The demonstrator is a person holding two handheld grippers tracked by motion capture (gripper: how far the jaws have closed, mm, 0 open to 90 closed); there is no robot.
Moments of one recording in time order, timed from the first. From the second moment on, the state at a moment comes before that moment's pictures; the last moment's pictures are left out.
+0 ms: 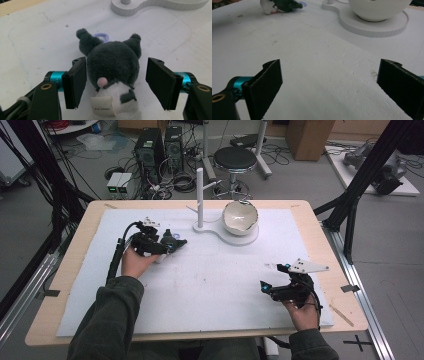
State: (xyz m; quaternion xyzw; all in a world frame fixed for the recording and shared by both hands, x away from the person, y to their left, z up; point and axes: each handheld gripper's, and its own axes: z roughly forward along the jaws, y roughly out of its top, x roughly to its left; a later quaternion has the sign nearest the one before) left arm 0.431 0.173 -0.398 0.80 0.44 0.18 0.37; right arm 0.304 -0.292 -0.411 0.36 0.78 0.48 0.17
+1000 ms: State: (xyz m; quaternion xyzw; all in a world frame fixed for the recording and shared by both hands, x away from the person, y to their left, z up) left arm 0.436 0.162 -0.415 0.82 0.44 0.19 0.32; right arm 0.304 -0.291 -0.411 0.36 0.78 0.49 0.17
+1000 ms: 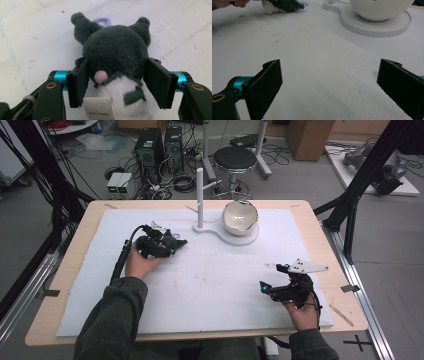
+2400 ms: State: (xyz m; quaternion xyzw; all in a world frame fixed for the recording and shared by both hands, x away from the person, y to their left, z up) left arm 0.419 0.170 -0.416 0.81 0.43 0.21 0.34; right arm 0.305 -0.293 -0.412 0.35 0.78 0.49 0.17
